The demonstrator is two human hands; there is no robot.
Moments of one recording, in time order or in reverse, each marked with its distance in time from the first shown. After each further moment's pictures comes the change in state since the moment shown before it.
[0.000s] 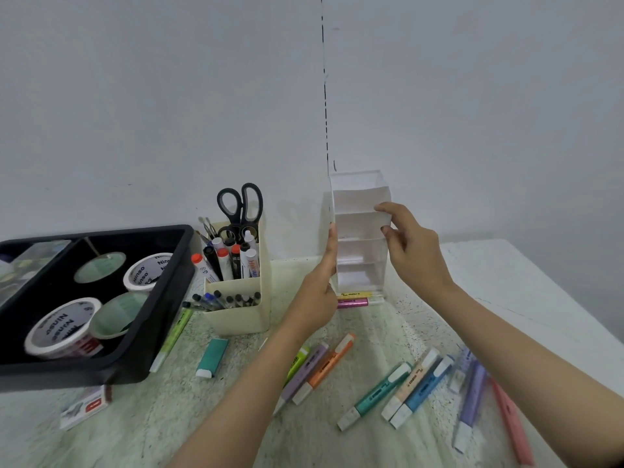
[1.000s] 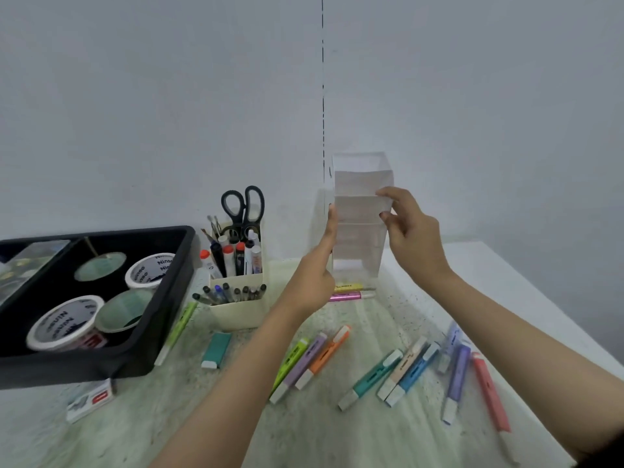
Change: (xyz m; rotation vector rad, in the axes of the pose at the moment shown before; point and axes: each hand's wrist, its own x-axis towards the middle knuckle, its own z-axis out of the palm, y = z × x) left_hand -0.012 0.036 -0.021 -0.037 -0.020 0.104; right_hand -0.001 -0.037 -0.021 0.022 0.081 -0.026
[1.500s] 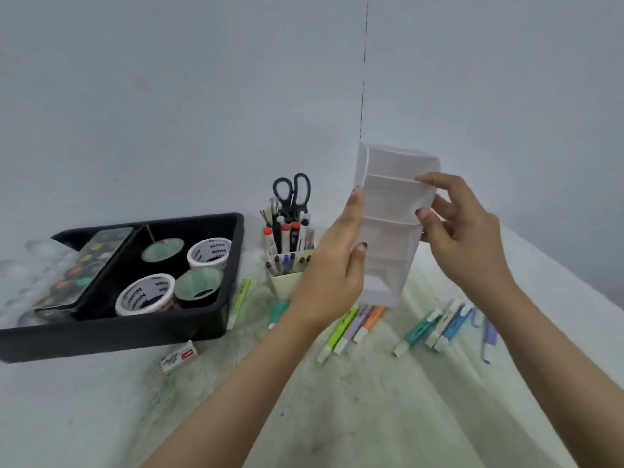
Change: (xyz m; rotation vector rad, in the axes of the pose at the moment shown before) left_hand -0.108 0.047 -0.060 0.148 0.194 0.346; right_hand -0.072 -0.147 -0.013 0.100 0.068 0.116
